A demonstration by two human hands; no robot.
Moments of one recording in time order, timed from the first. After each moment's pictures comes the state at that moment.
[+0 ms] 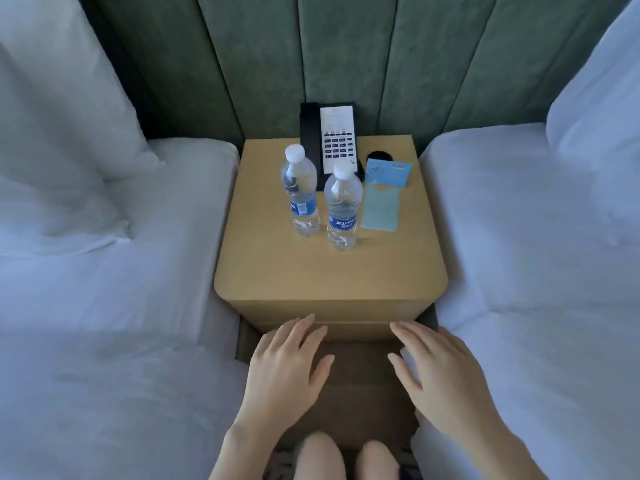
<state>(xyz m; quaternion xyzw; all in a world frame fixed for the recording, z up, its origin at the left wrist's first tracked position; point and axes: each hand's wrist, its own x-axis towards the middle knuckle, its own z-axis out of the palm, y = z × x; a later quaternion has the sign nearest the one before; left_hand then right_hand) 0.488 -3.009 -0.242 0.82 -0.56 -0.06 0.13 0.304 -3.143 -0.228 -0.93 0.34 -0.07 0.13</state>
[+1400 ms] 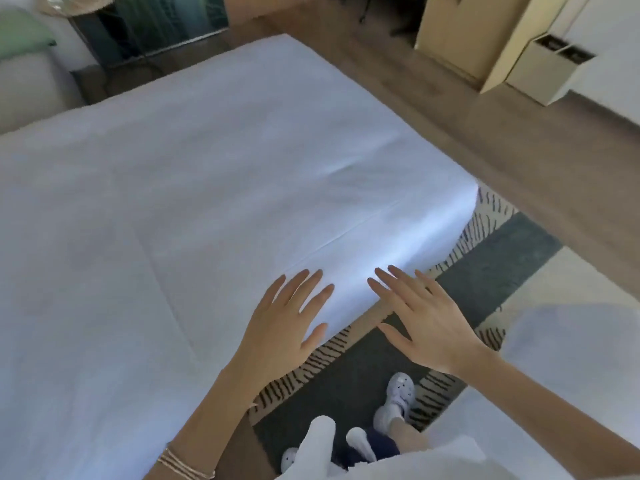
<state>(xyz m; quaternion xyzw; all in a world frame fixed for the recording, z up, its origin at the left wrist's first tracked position) 0.010 -2.861 0.021 -0.23 -0.97 -0.08 -0.02 -0.010 -2.605 0.028 -0.30 0.95 -0.04 0.06</state>
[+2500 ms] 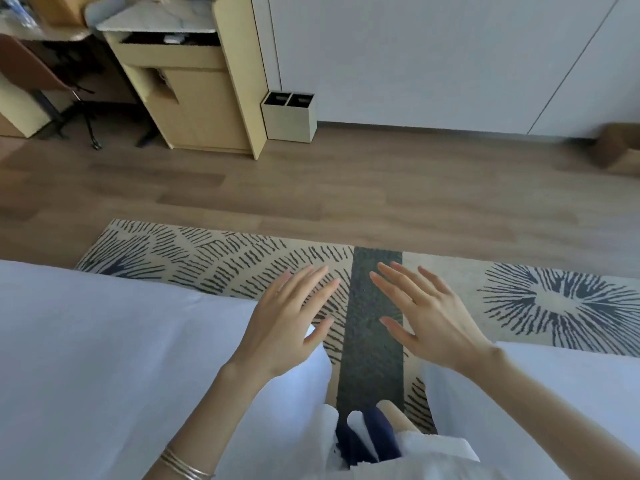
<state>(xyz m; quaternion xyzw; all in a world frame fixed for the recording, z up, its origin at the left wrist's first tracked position) -0.467 -2.383 0.064 -0.60 -0.79 -0.11 0.04 -0.302 -2.188 0.063 0.08 0.99 -0.06 -0.08</state>
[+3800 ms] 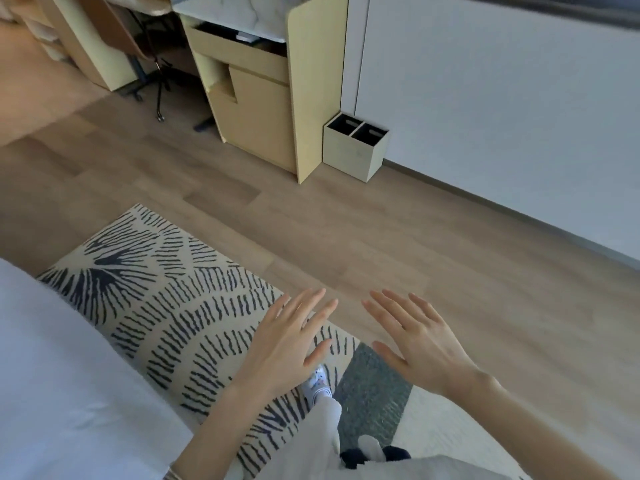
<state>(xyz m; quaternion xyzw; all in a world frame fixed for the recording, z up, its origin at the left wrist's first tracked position) -0.766 -2.002 0.014 -0.40 -0.91 -0.09 0.00 -0.685 -1.768 0.032 -0.11 0.99 -0.06 -0.01</state>
